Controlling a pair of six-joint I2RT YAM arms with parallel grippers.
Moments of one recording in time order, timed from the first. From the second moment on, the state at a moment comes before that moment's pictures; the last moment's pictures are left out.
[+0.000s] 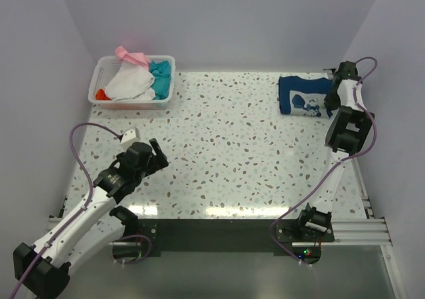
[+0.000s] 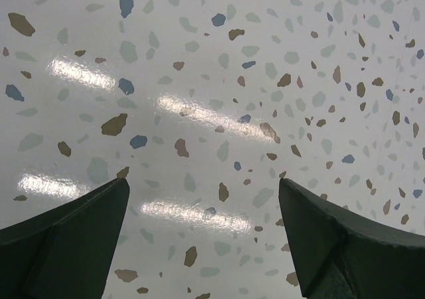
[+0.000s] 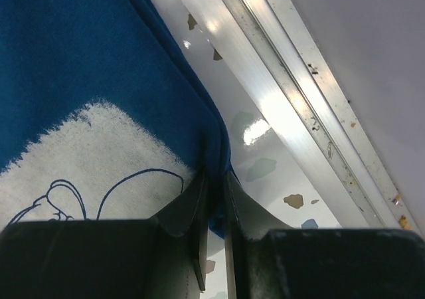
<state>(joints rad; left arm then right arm) -0.53 0.73 0.57 -0.62 -0.41 -0.81 -0.33 2.47 2.19 -0.81 0.21 0.27</state>
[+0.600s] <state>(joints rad) -0.53 0.71 0.59 -0.64 -0.41 -0.81 -0.33 2.30 1.87 -0.57 0.20 0.32</state>
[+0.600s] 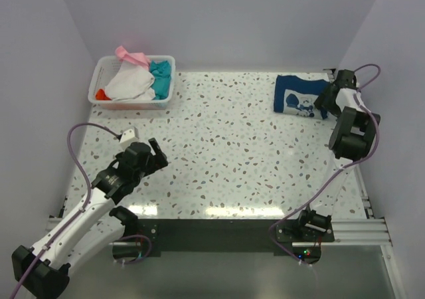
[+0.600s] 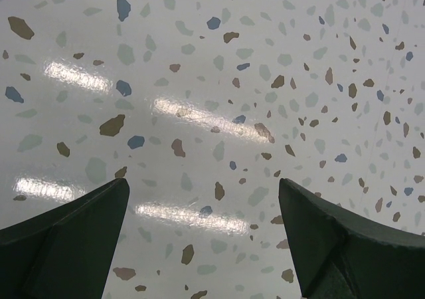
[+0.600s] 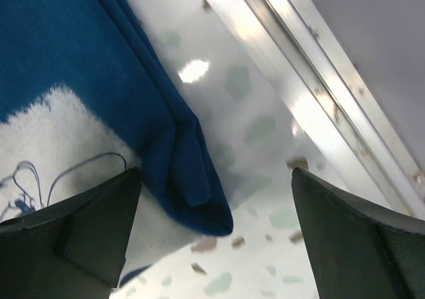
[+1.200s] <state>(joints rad) -0.53 0.69 0.59 -0.63 -0.38 -0.81 -0.30 1.95 1.36 -0.15 0.24 0.37</state>
